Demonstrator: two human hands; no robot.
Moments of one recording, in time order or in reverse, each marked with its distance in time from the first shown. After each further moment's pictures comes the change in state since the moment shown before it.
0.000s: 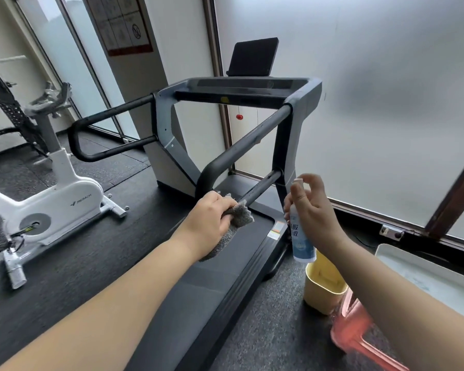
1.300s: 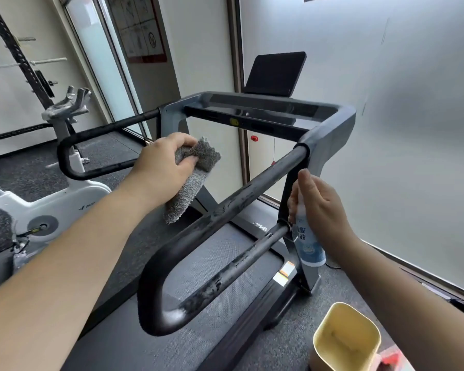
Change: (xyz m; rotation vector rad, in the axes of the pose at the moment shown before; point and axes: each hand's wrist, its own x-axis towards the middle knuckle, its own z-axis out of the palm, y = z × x) left_hand 0.223 -0.019 -0.075 0.080 0.331 -0.311; right_hand 0.226 0.031 -0.037 0.018 -0.101 -0.004
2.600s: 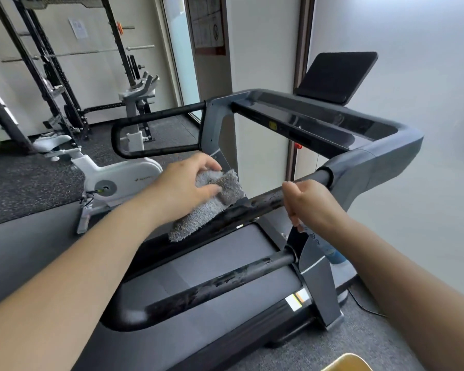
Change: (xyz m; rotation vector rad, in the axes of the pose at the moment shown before) left_hand 0.016 0.043 0.056 0.087 -0.128 -0.236; right_hand 0.120 0.011 -0.028 -0.419 -0.474 0.145
